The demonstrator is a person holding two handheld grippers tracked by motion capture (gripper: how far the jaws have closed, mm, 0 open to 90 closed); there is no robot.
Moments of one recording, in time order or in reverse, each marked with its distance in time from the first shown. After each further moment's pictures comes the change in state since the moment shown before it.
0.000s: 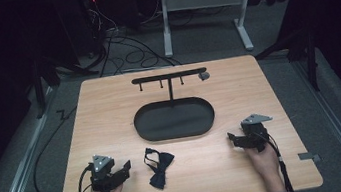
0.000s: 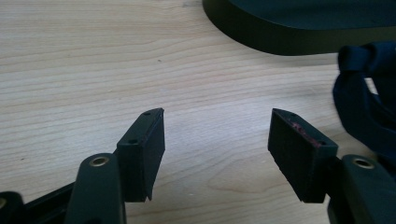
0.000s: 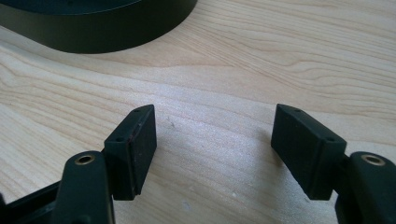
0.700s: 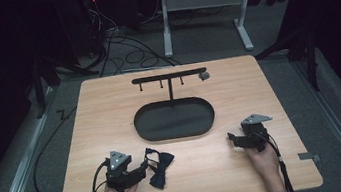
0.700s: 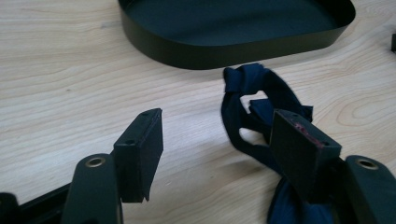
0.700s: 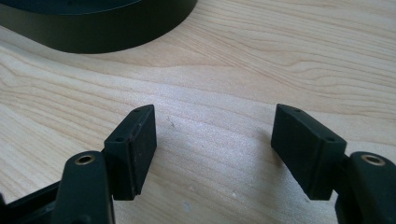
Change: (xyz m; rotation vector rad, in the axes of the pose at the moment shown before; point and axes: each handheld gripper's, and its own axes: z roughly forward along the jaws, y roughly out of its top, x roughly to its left) left arm -0.046 0.016 0.002 0.002 -0.123 0.080; right arm 0.000 0.000 0.000 0.000 0.000 0.000
